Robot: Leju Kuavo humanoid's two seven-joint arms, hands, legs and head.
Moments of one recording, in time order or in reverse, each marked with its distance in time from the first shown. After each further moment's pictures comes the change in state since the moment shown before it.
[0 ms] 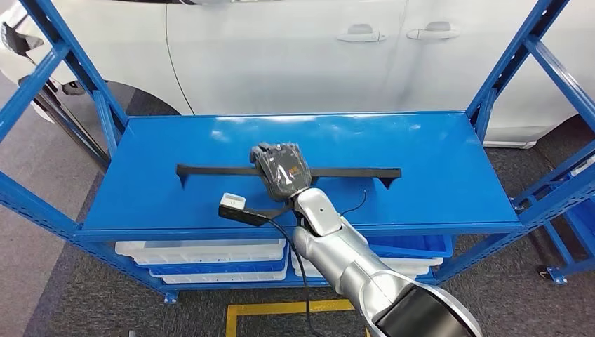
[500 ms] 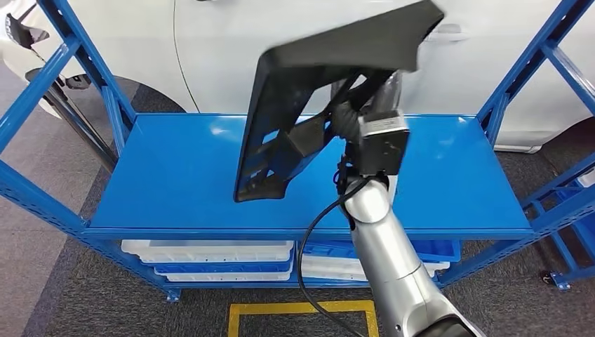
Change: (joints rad) left arm 0.008 -0.032 0.093 0.000 0.032 0.012 -0.069; right arm 0.156 -0.110 -0.184 -0.929 -0.888 0.204 -0.235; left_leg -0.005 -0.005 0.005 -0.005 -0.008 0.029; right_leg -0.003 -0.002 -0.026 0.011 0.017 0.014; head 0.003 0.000
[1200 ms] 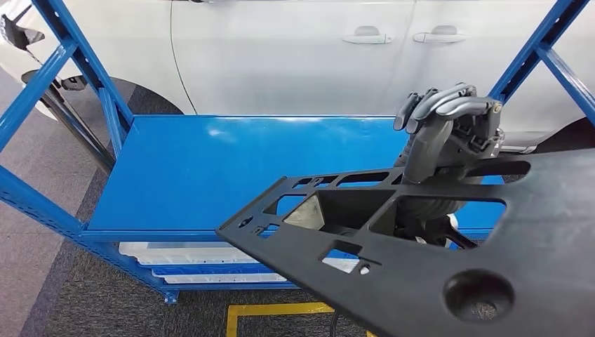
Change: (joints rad) left arm 0.010 -0.006 0.035 0.000 -0.032 0.000 -0.052; right arm 0.256 -0.124 0.099 -0.566 -0.275 0.192 -0.075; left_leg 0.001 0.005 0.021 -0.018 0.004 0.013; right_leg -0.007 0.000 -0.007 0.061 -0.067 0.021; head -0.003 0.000
